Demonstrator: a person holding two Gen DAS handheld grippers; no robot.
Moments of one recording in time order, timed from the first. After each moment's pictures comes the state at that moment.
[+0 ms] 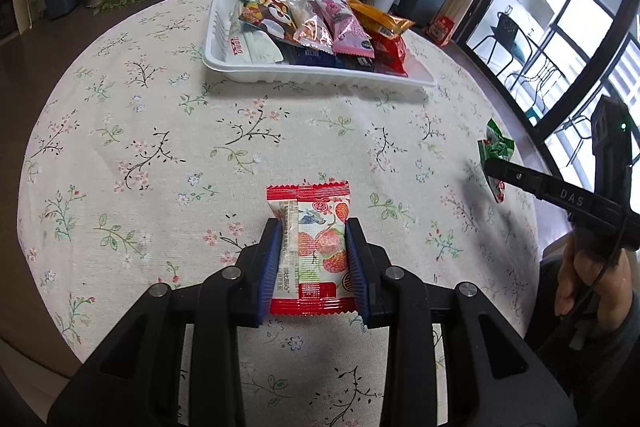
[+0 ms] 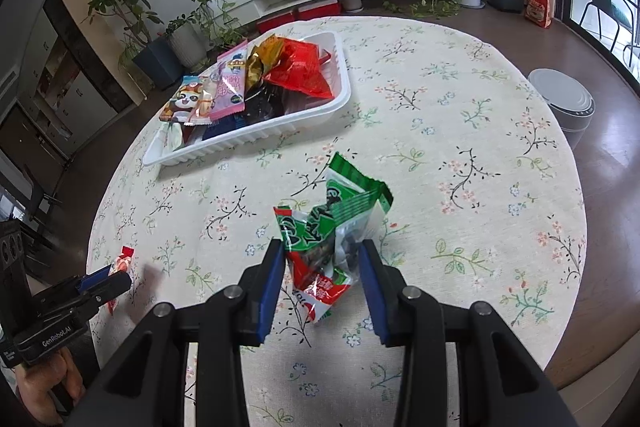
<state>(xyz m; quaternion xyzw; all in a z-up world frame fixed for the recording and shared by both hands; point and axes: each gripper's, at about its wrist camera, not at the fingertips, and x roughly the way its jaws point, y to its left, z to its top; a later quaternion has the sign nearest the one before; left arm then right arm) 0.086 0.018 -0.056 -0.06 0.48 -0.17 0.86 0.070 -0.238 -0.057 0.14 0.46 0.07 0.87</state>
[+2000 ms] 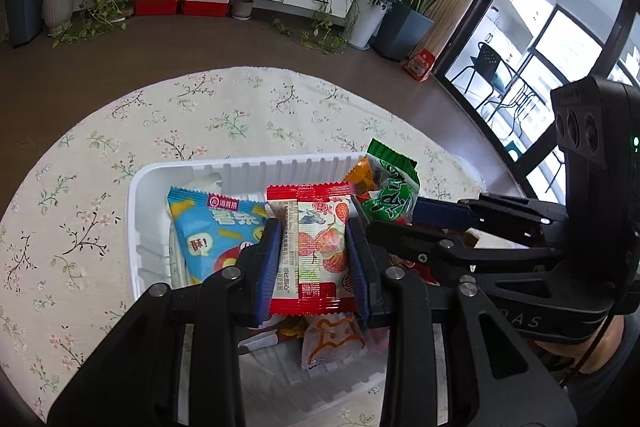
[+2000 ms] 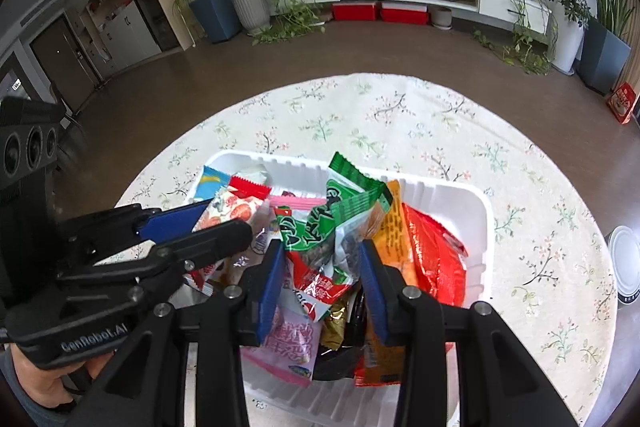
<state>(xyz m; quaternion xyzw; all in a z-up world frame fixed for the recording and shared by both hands) 0.364 -0.019 -0.034 -0.08 0.44 -0.22 0.87 0.310 -0.143 -0.022 0.01 0.48 0.19 0.86</state>
